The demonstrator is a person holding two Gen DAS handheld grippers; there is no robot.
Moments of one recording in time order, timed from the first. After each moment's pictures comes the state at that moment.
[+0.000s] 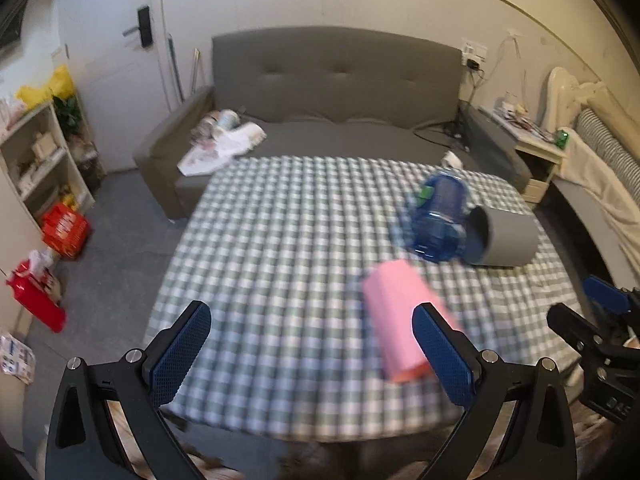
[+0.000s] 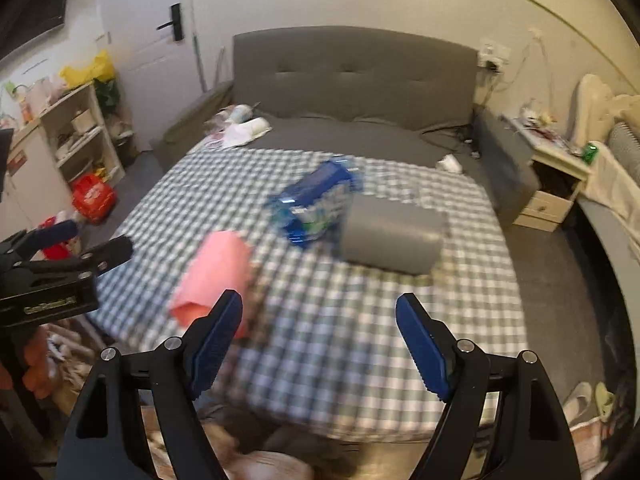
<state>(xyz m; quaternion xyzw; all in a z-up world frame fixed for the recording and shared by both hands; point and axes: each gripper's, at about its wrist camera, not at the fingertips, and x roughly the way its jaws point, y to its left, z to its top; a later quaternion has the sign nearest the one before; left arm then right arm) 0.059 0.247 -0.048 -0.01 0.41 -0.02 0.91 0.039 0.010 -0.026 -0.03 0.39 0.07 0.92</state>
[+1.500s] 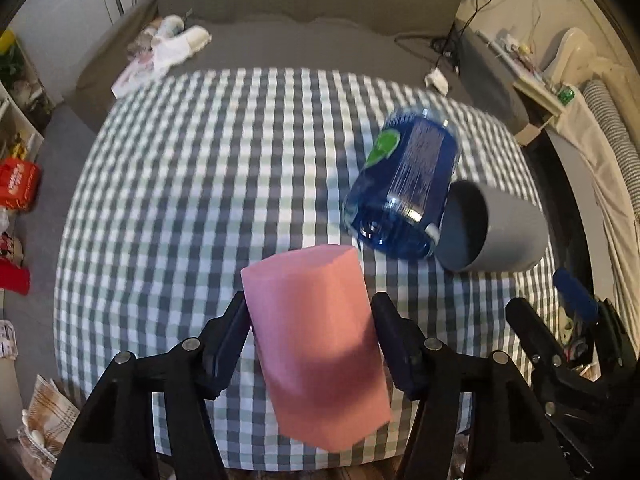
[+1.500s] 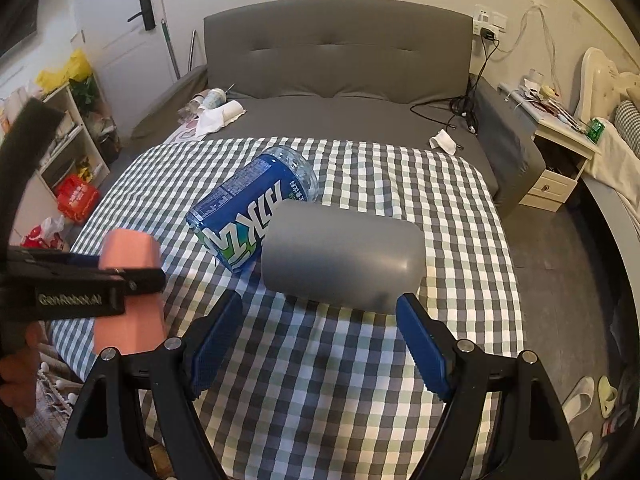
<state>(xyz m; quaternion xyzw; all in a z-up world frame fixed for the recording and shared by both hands) 0.171 0.189 -0.077 -0.04 0.57 -0.06 0.82 0.127 -0.026 -0.059 -0.01 0.44 0.07 0.90</state>
